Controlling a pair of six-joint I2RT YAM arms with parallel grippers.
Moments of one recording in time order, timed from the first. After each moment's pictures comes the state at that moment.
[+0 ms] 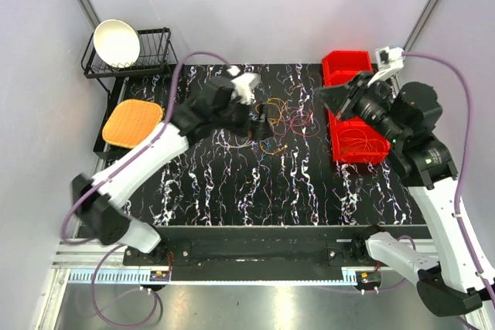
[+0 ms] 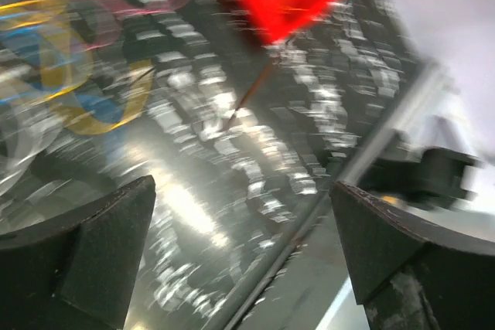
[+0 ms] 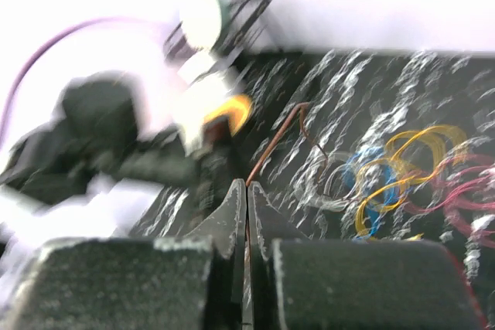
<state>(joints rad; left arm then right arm) -0.70 1.53 1.46 -0.54 0.33 -0.38 0.36 0.95 1.34 -0.41 -0.36 0.51</state>
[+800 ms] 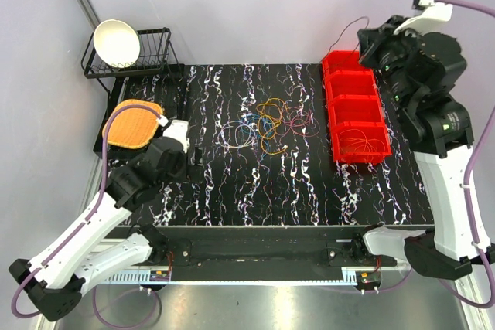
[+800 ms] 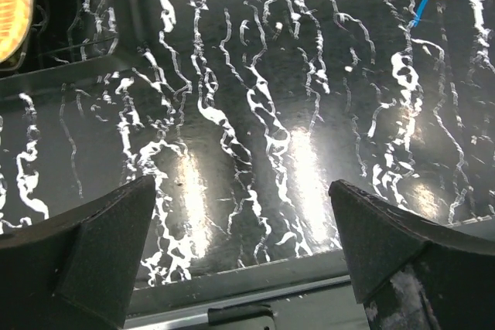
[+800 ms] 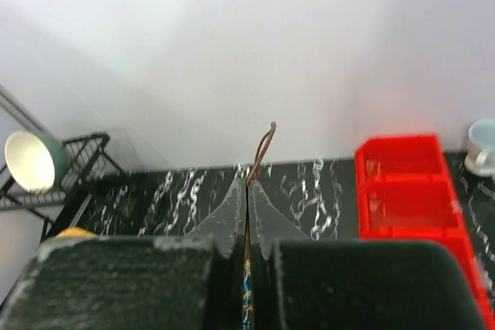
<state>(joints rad) -0.68 0.81 0.93 -0.89 -0.33 -0.35 0.36 1.24 1.88 -0.57 0.22 0.27</state>
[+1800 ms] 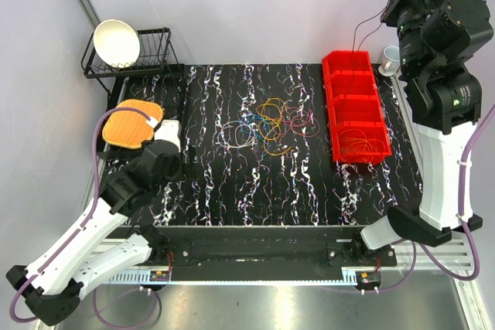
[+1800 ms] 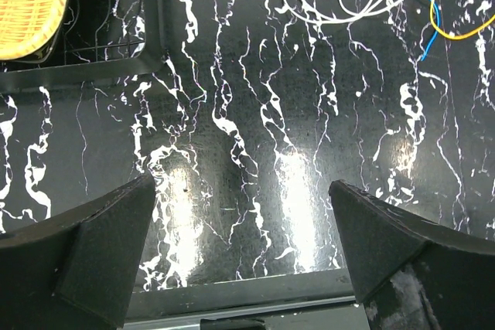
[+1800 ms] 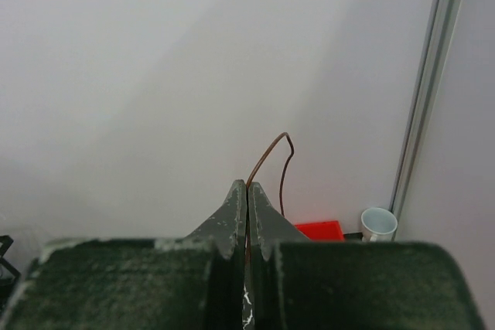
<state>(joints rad) -0.68 0.75 0.91 -0.88 -0.41 -0.41 0.36 1.50 2.40 -0.60 0.43 0.01</state>
